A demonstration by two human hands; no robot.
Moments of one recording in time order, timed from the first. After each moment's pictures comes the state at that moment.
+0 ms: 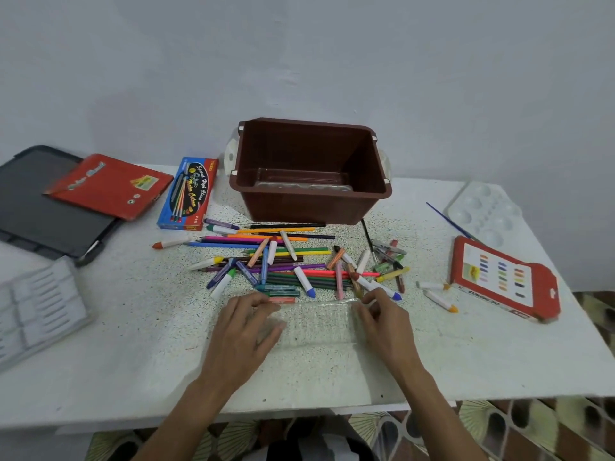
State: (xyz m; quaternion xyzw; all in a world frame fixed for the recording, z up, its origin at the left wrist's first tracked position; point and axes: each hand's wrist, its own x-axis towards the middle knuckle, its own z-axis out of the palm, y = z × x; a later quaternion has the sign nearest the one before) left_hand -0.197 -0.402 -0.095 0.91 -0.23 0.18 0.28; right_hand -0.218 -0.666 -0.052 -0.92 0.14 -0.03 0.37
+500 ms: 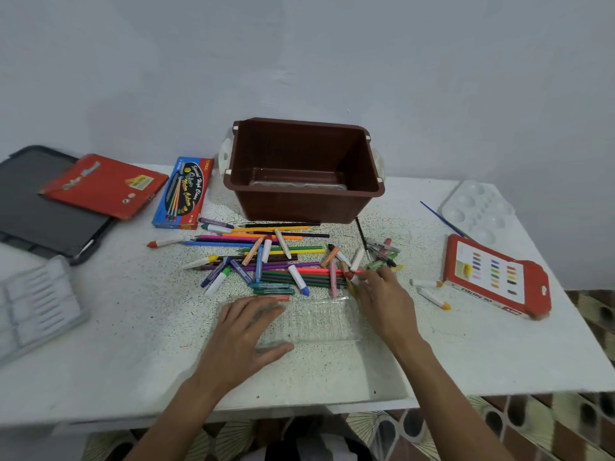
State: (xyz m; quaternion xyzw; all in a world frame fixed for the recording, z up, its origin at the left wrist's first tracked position) left_hand -0.199 -0.400 -0.099 0.91 -0.31 0.14 0.23; right_hand -0.190 -0.685 -0.047 -0.98 0.06 -0.09 0.15
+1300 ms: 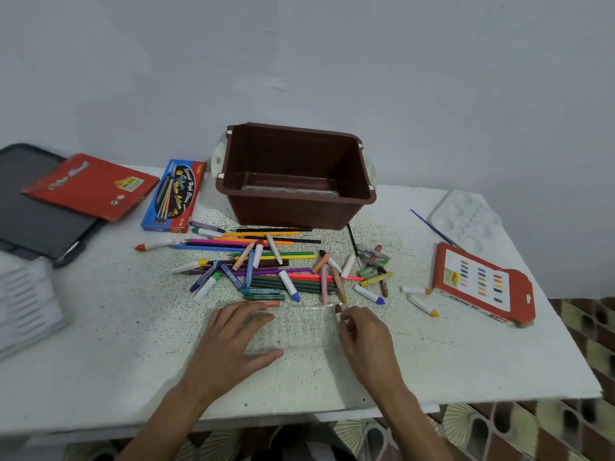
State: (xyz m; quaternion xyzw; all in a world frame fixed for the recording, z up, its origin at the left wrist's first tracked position) left_hand -0.199 -0.401 -0.101 0.91 -0.31 0.15 0.24; right_hand -0.239 -0.658 -0.049 -0.96 0.06 -0.06 0.28
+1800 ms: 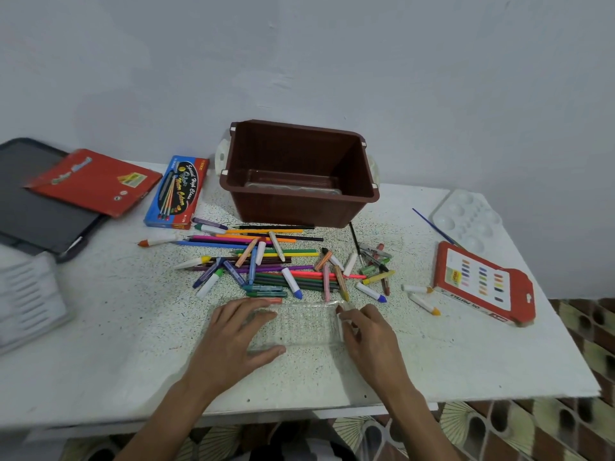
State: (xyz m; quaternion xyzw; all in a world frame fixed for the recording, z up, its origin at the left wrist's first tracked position) left_hand -0.198 -0.401 -0.104 0.91 -0.31 0.15 0.25; right_hand -0.243 -0.665 -0.051 -0.96 0.02 -0.06 0.26
